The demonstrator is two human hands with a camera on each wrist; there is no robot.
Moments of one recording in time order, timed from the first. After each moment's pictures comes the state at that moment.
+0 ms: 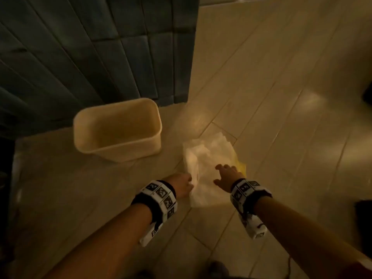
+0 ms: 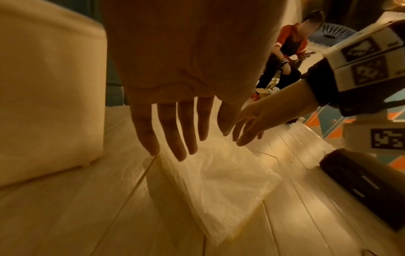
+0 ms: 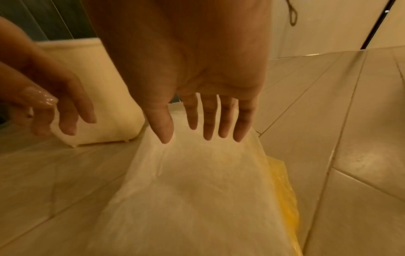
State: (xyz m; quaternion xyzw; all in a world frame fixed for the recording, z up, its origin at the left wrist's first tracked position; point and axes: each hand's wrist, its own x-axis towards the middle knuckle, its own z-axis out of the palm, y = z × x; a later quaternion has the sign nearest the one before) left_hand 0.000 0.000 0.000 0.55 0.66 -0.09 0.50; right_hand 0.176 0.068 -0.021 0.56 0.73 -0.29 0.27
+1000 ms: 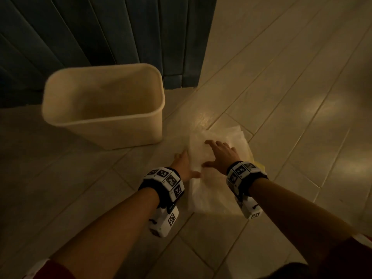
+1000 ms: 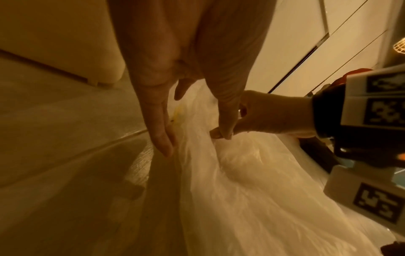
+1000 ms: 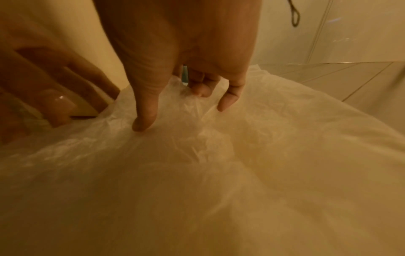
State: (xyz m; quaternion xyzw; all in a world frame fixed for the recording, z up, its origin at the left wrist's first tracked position) left_hand -0.002 0.031 -0.117 0.42 0.72 0.12 0.54; right_hand 0.136 0.115 -0.126 0.49 0.83 -0.22 0.14
